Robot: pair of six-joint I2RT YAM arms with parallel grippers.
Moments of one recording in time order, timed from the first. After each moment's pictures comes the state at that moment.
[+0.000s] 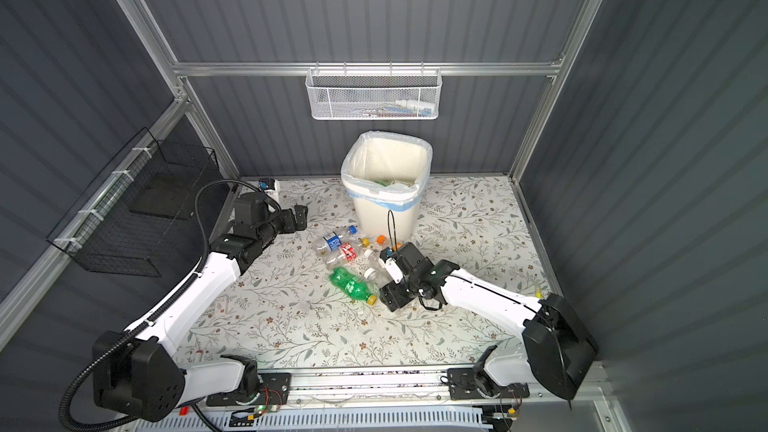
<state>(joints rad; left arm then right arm) -0.27 1.28 1.01 -0.24 -0.05 -0.23 0.77 1.37 0.82 -0.50 -0.15 0.15</state>
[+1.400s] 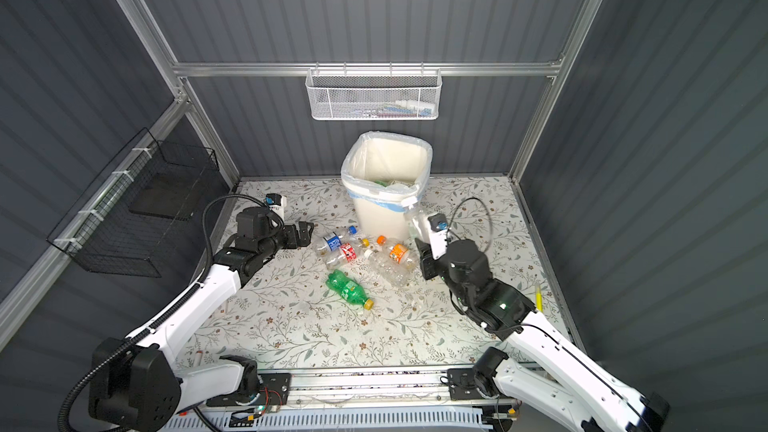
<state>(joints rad) -0.27 1.22 0.87 -0.22 0.08 -0.22 0.70 0.75 0.83 -0.29 0.32 0.05</state>
